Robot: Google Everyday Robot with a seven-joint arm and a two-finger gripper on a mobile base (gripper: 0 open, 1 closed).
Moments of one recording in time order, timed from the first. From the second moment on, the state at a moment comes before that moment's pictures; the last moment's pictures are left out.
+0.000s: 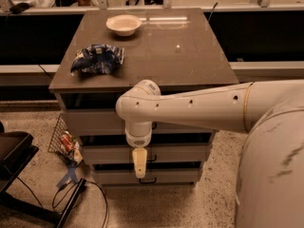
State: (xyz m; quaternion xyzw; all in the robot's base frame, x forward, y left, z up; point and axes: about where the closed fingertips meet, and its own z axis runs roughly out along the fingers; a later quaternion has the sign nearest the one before) arm 0.530 0.047 0.590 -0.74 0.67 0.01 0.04
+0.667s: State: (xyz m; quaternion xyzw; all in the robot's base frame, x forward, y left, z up) arm 0.530 0.047 0.590 -0.74 0.67 0.01 0.04
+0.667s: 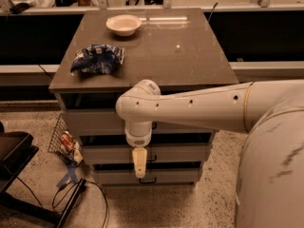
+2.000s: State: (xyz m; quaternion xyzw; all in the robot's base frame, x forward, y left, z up) arm 0.517 0.041 0.638 -0.74 0.67 -0.03 0.05
